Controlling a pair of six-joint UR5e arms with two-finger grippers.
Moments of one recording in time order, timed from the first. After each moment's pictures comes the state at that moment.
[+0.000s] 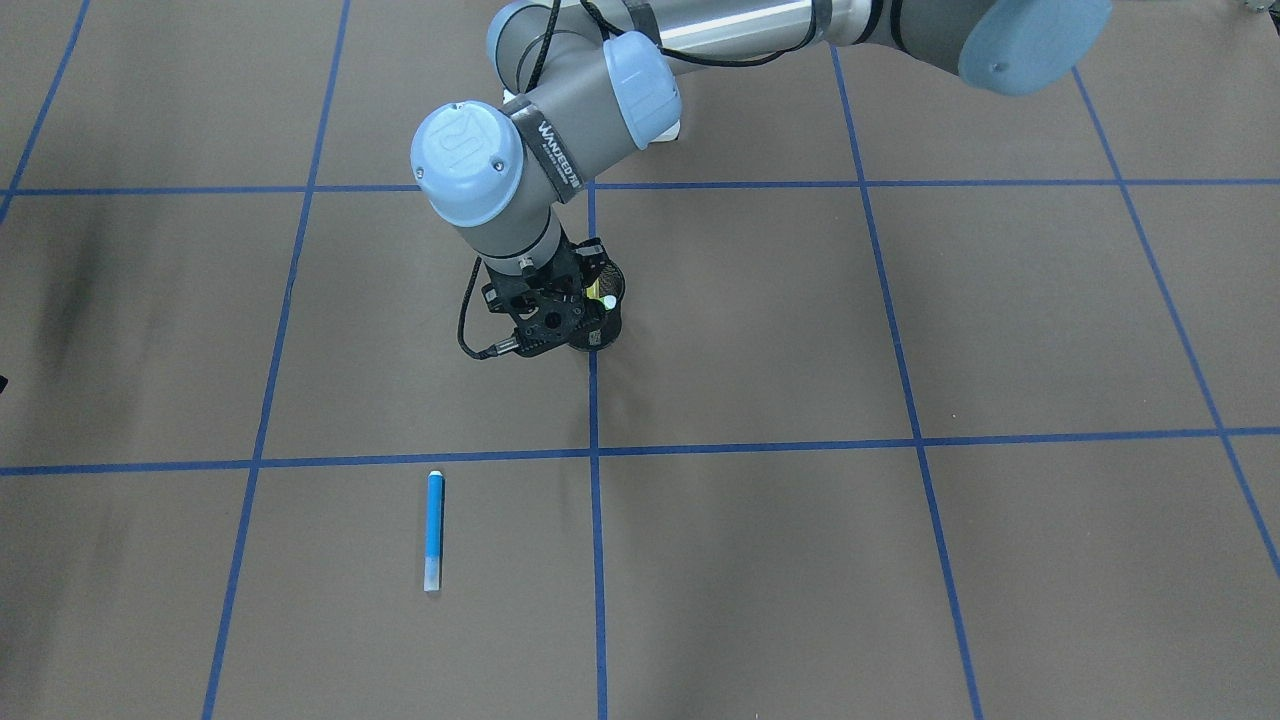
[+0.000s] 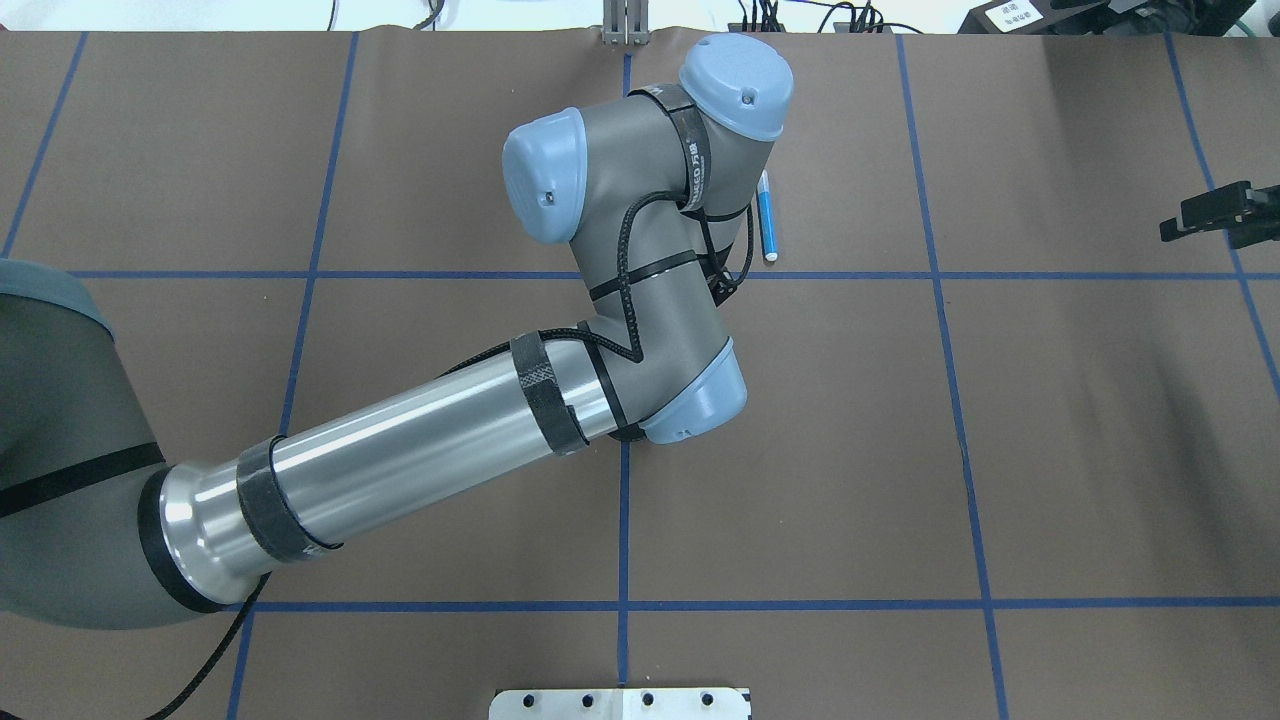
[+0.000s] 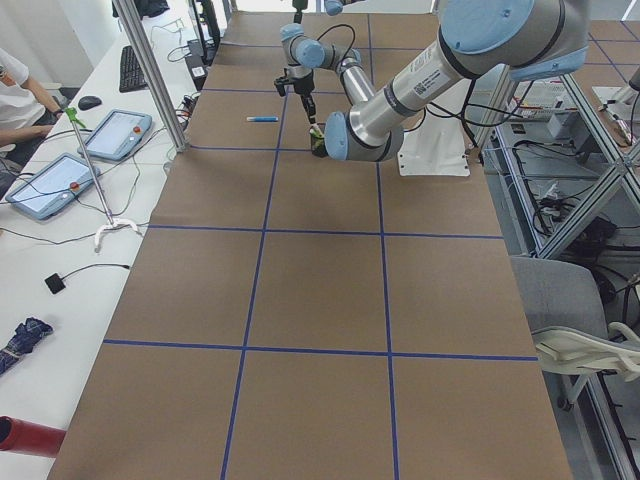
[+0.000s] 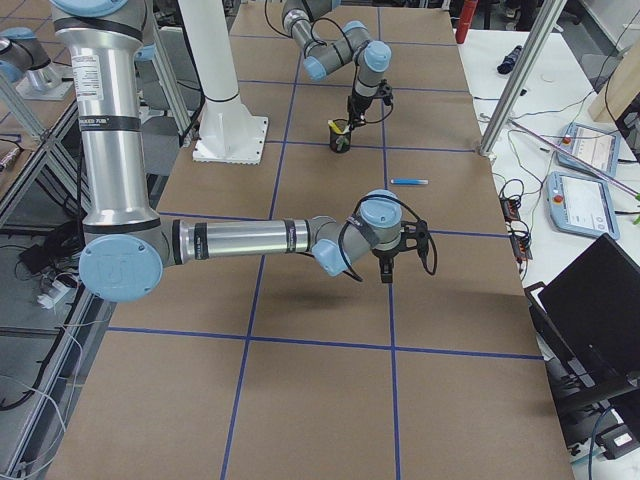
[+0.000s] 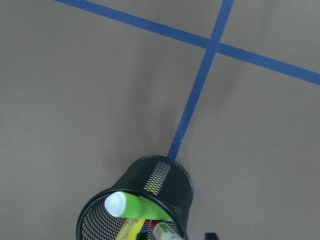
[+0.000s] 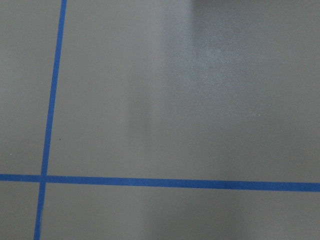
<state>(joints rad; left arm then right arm) -0.58 -2.78 -1.18 -1.24 -2.07 -1.38 1.28 -1.51 1.56 -0.96 2.36 0.67</state>
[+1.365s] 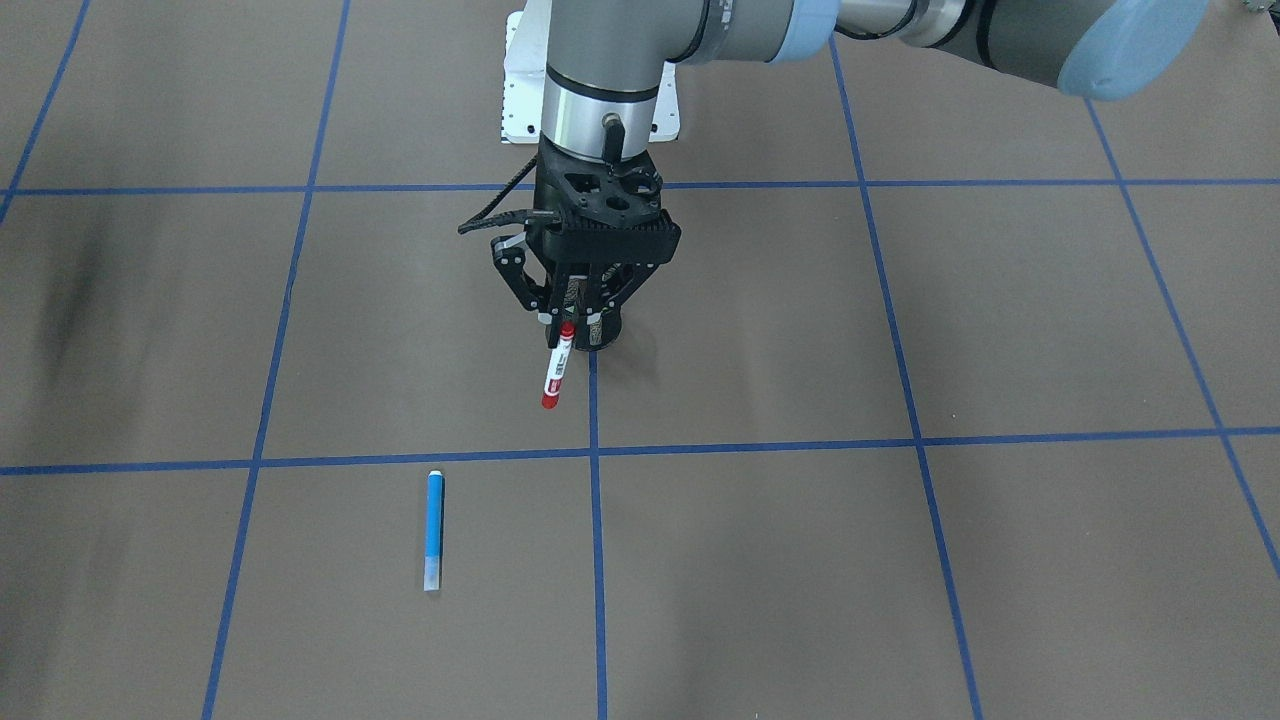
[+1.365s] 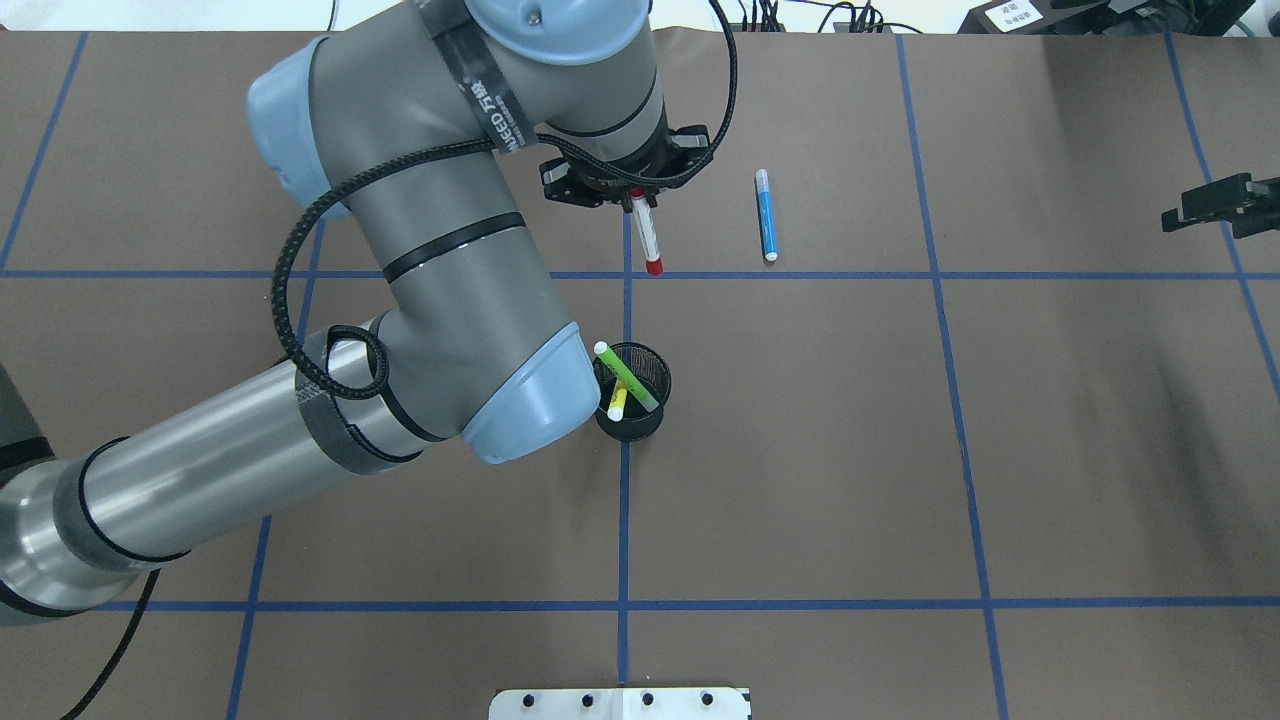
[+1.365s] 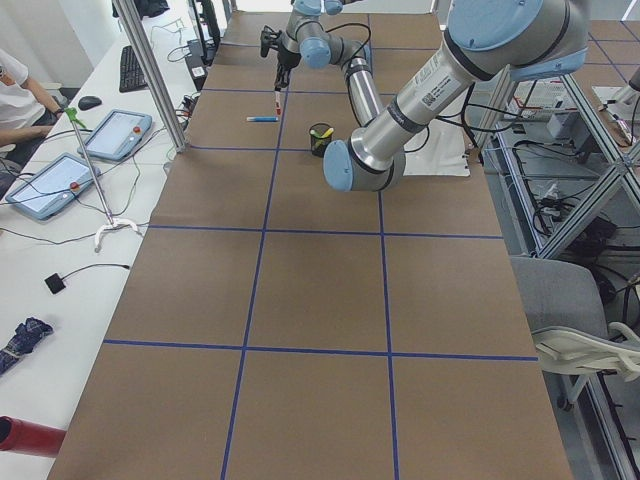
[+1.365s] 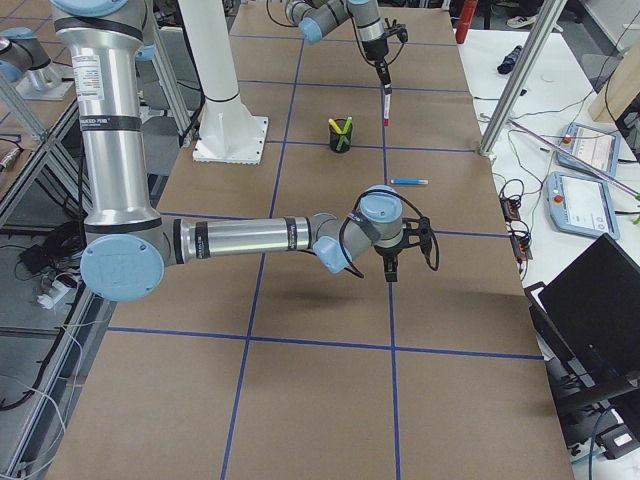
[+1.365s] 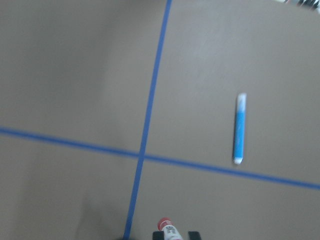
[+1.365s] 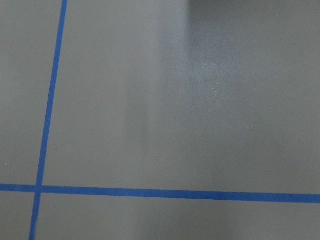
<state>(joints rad) -0.66 -2.58 -1.55 -1.66 -1.65 -1.32 1.28 -1.51 1.57 -0.95 2.31 0.68</state>
